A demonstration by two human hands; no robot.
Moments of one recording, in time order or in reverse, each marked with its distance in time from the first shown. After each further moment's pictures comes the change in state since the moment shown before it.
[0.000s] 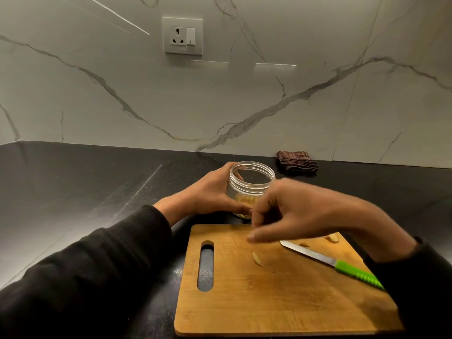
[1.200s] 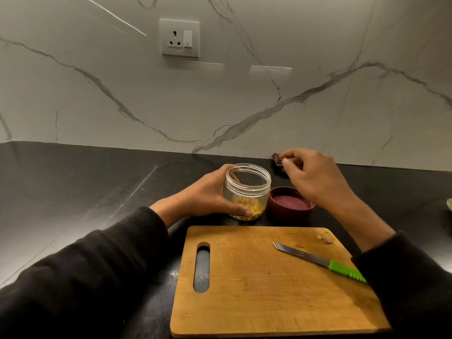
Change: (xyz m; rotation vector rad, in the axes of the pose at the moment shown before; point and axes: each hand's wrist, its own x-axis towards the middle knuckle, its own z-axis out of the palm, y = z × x) left_hand -0.003 0.006 -0.002 -0.013 -0.012 -0.037; right_hand 0.012 0.057 -0.008 -0.099 0.877 0.360
